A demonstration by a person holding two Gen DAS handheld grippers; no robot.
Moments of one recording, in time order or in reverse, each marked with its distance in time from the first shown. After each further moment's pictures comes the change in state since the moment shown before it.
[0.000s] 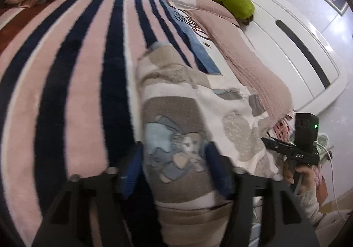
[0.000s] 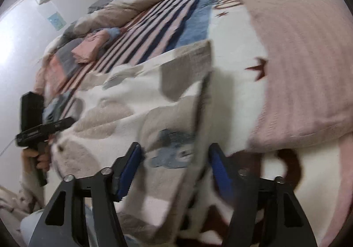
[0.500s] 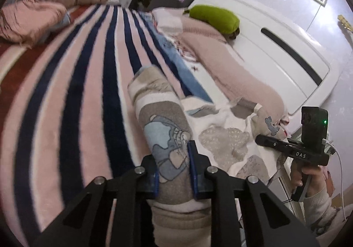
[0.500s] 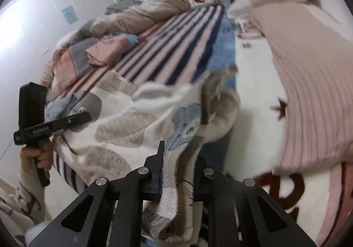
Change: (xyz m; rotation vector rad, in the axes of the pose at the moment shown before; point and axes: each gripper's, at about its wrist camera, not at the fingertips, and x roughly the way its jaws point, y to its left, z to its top) left arm -0.055 -0.026 0.005 0.109 -0.171 0.037; right arm -0.026 0.074 0.018 -0.137 -0.112 -0.065
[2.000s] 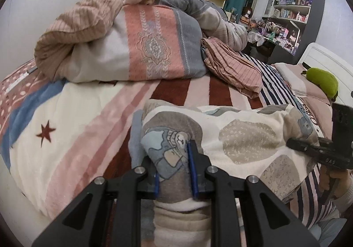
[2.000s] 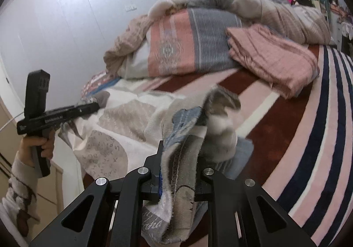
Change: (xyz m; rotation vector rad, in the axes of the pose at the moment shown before) left arm -0.299 0.311 -0.036 -0.233 -0.237 0.640; right arm 0.266 0.392 0.095 -0.436 0.078 0.411
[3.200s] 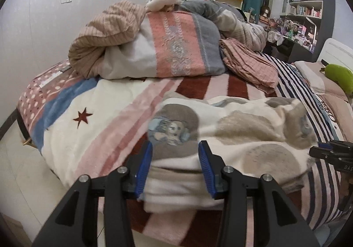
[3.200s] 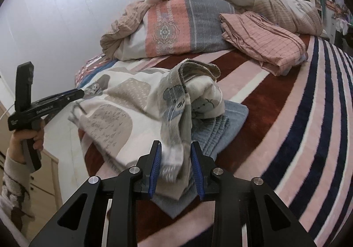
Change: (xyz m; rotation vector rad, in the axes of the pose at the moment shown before) left arm -0.050 -0.023 -0.033 0.015 -0.026 0.201; right arm -0.032 0.022 -0.034 0.005 0.077 -0.072
